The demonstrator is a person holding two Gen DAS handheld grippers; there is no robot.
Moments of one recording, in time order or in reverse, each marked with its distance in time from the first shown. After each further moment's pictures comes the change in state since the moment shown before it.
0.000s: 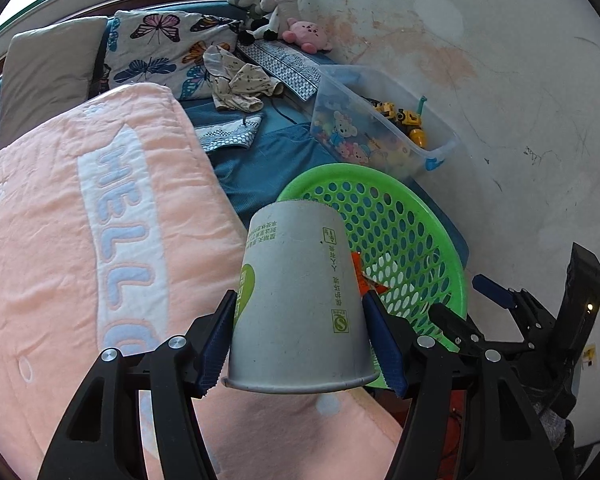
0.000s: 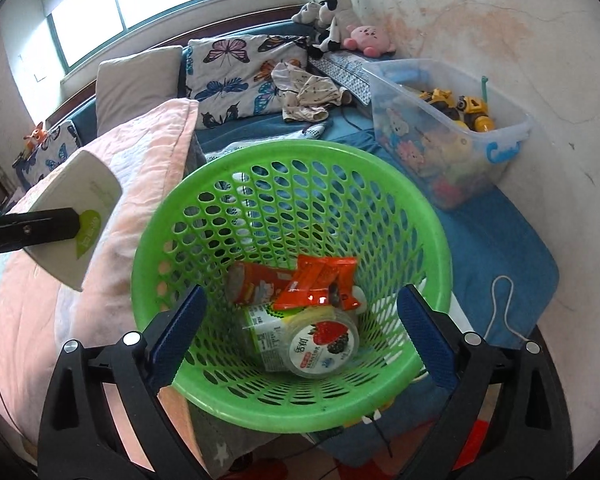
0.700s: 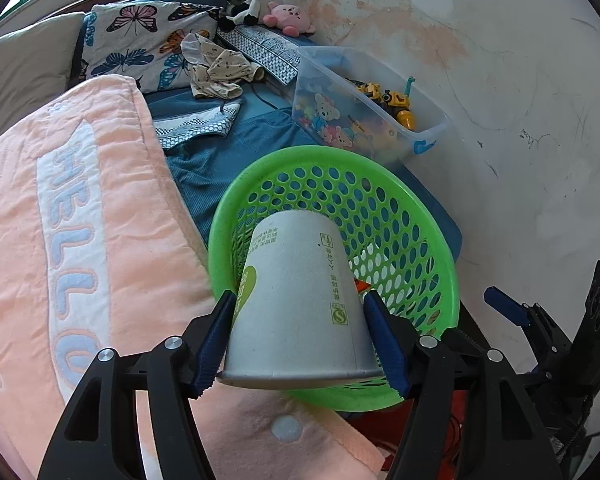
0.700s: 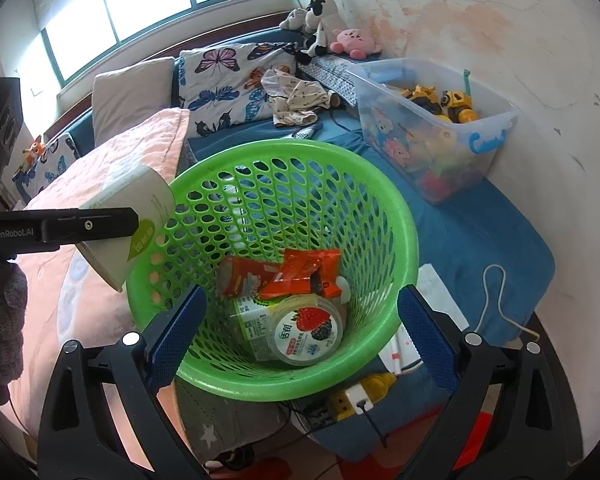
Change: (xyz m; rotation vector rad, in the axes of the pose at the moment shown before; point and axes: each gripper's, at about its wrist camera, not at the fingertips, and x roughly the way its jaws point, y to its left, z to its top) left arm 0.038 -0.031 0.006 0.023 0.050 -0.024; right arm -0.019 -0.021 -0.013 0.046 -0.021 0.002
